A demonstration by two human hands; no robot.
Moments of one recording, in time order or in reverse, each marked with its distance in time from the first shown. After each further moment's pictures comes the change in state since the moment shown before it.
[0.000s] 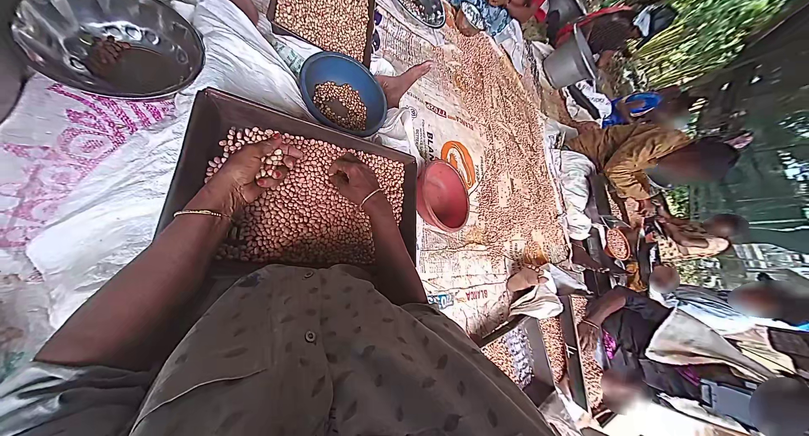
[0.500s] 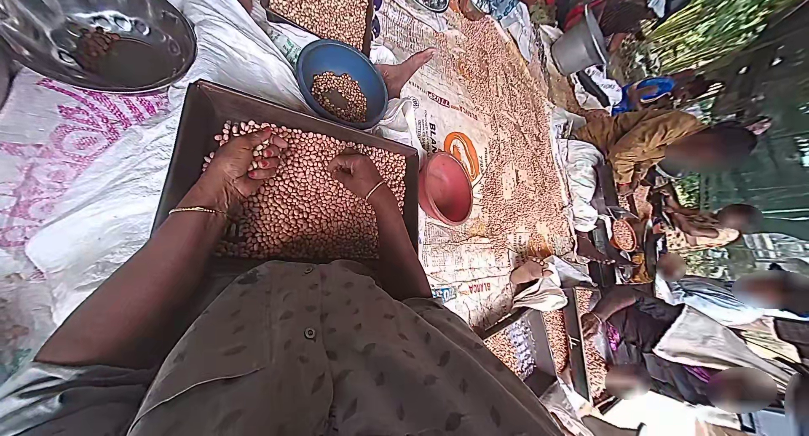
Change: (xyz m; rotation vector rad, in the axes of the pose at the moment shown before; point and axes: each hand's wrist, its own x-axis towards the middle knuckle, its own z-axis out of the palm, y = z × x) left_hand -0.001 0.005 0.000 -0.150 0.081 0.013; right_hand 0.005 0.012 -0.003 0.121 -0.047 -0.029
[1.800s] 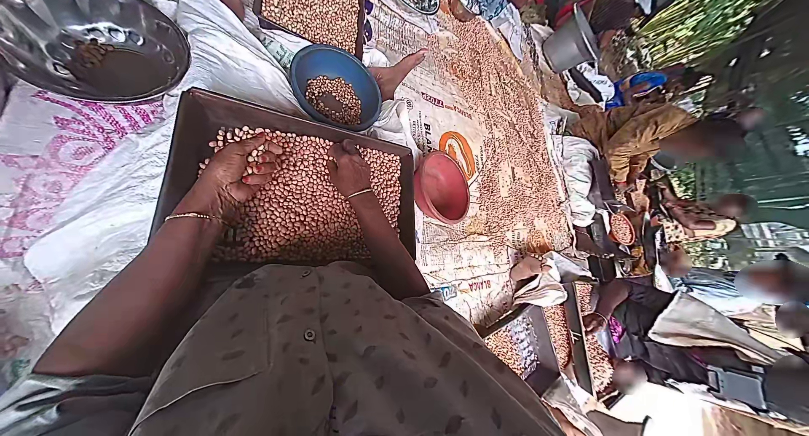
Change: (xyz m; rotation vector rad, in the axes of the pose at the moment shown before) left_hand 0.003 -0.002 -0.007 -0.032 -0.064 -0.052; right_hand 0.013 -0.020 0.021 -0.303 0.205 0.285
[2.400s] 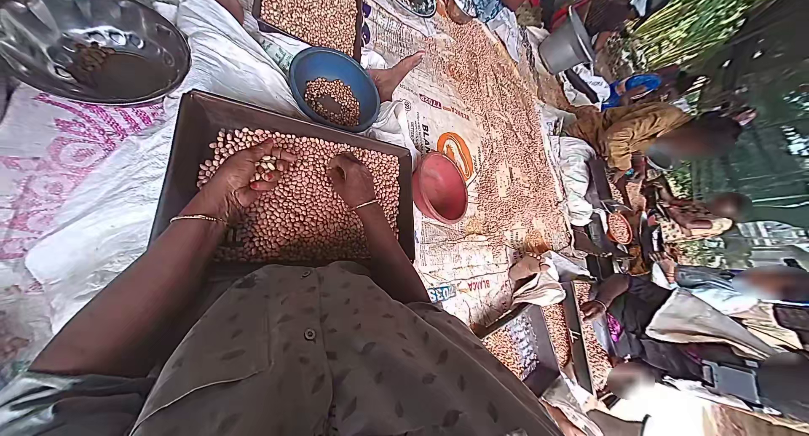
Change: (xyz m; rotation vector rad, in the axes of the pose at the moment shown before) left_hand 0.000 -0.009 0.003 0.160 -0.023 -0.012; right_hand -0.026 0.011 -0.006 0.297 0.060 -0.128
